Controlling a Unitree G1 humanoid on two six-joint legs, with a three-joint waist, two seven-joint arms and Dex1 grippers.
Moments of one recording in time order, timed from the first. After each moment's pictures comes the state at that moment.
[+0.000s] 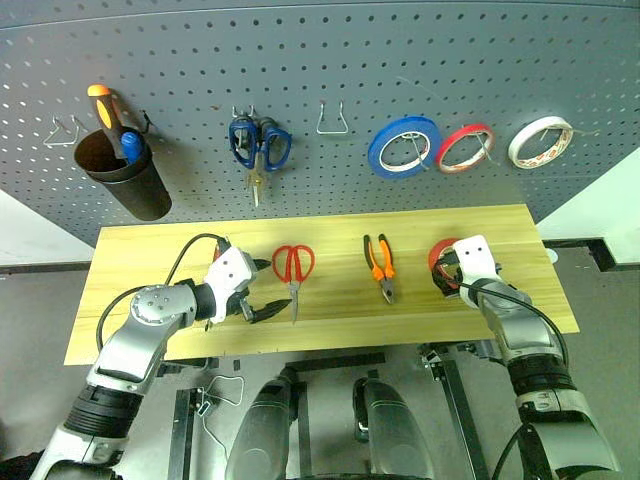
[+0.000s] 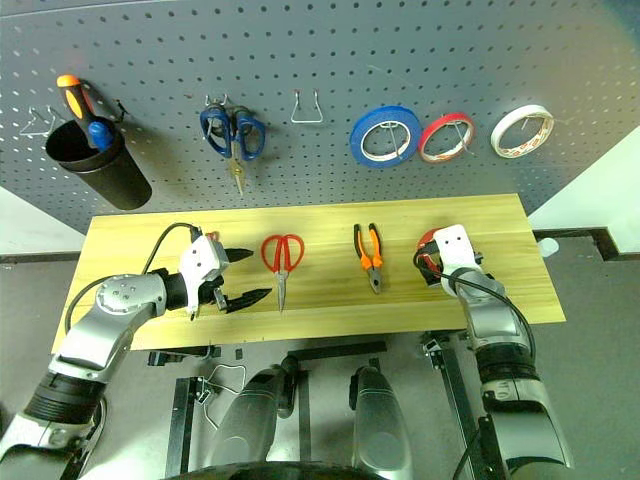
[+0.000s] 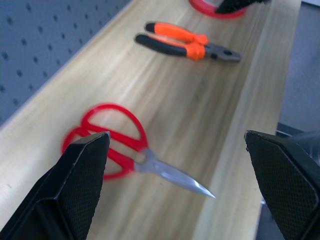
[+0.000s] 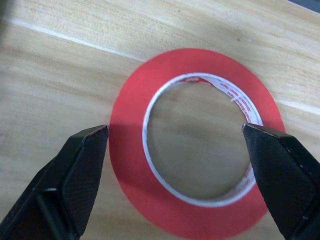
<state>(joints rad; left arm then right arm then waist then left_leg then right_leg) -0.19 0.60 -0.10 -0.15 -0.21 0.30 -0.89 -0.42 -0.45 -0.06 0.47 -0.03 0.38 0.28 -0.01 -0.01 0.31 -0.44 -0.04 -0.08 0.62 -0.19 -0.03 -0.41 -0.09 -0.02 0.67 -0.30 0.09</state>
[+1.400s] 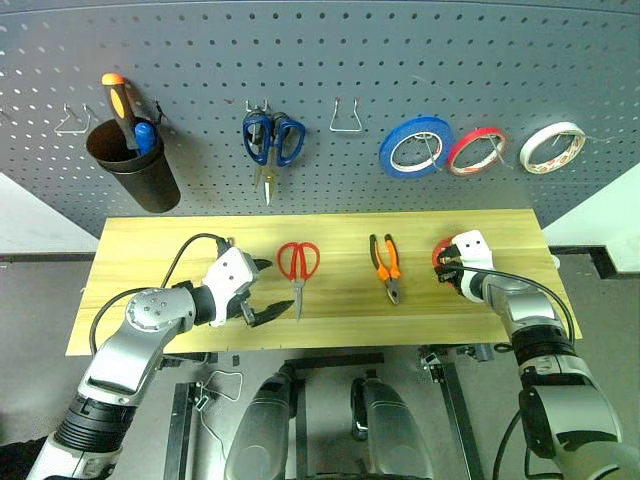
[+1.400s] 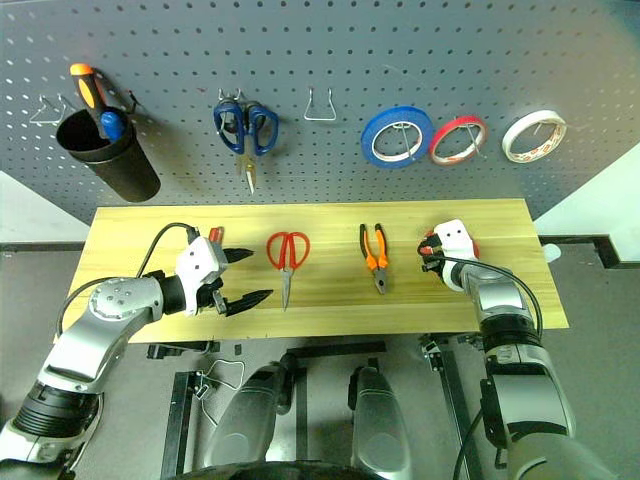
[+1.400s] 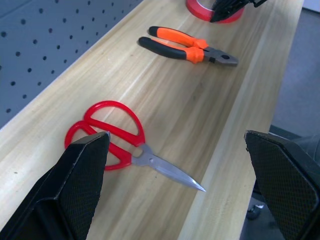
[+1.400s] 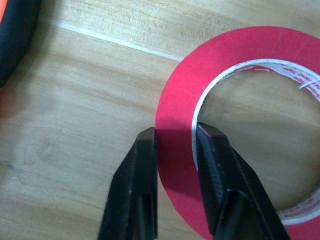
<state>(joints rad) -0.17 0.63 -0.08 -0.27 -0.23 0.37 -0.85 -0.57 -0.49 -0.05 0.73 0.01 0.40 0.51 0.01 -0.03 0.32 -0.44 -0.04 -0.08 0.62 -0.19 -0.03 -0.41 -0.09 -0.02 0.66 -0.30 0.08</state>
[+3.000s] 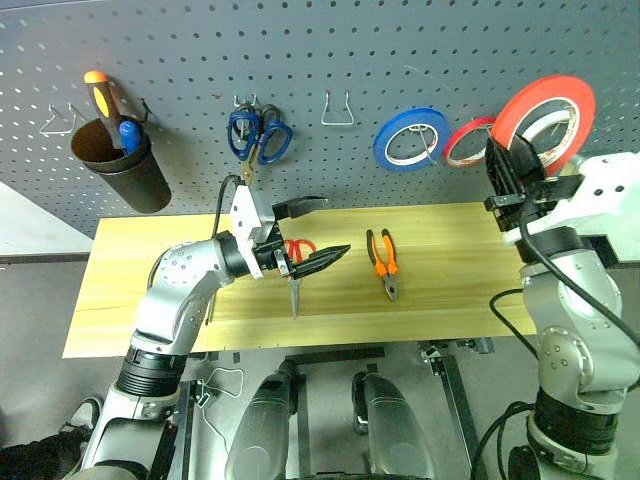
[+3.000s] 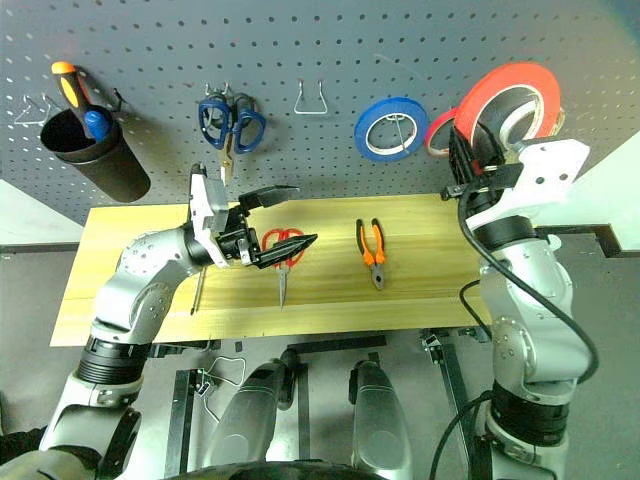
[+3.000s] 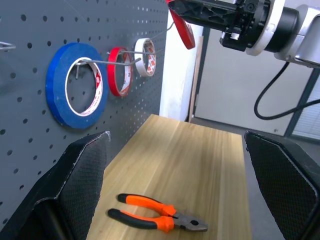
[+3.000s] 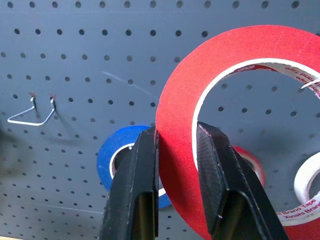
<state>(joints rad) -0.43 0.39 -0.06 -0.18 -0.47 0.25 -0.94 -0.26 -0.32 -0.29 -0.61 0.41 0.45 0.13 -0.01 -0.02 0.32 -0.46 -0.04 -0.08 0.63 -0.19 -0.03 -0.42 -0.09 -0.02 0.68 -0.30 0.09</state>
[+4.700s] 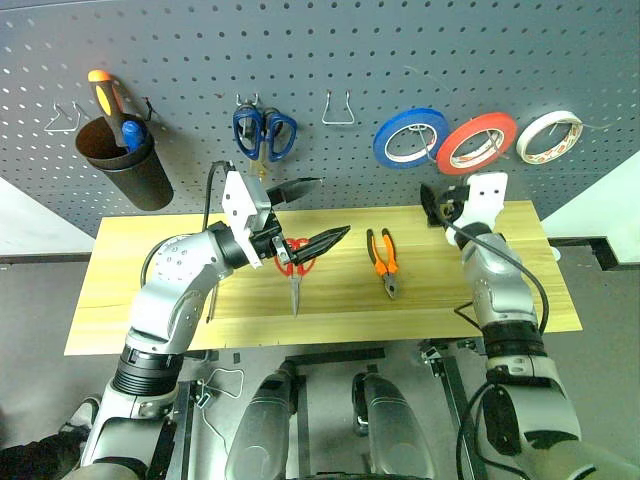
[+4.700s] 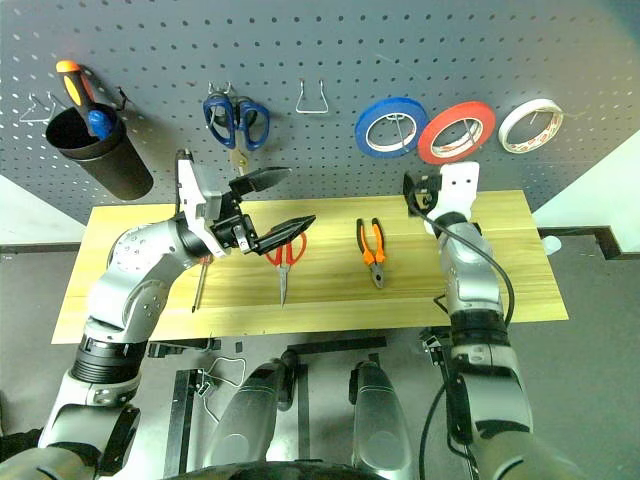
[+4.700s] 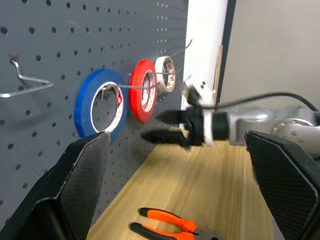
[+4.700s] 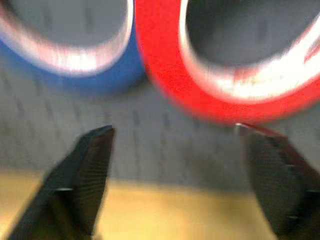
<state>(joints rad) -0.44 0.39 -0.05 -0.25 -0.48 0.26 -0.83 -0.51 -0.34 -0.14 0.35 0.12 0.14 0.21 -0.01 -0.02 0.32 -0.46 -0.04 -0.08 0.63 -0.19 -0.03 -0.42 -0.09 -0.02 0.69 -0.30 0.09</state>
